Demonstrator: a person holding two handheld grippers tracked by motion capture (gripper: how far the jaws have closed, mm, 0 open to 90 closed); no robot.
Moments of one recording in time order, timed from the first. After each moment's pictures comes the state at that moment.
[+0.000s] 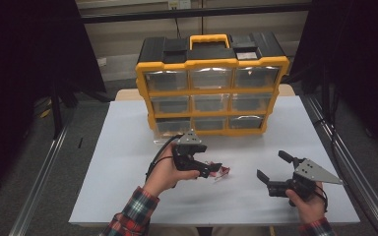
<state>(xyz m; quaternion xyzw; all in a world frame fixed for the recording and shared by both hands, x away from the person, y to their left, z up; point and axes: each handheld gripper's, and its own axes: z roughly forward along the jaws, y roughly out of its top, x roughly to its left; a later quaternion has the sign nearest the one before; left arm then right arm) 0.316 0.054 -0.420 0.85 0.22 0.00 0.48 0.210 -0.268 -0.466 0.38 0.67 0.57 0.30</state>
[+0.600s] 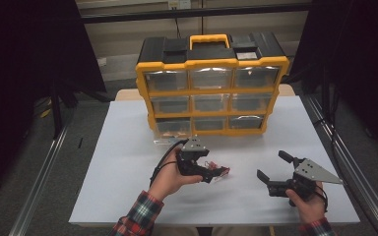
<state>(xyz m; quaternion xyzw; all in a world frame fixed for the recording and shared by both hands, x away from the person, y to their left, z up) 0.311 0.046 -0.437 0.86 0.21 0.02 0.47 0.210 -0.269 -0.466 0.39 0.67 0.57 0.30</state>
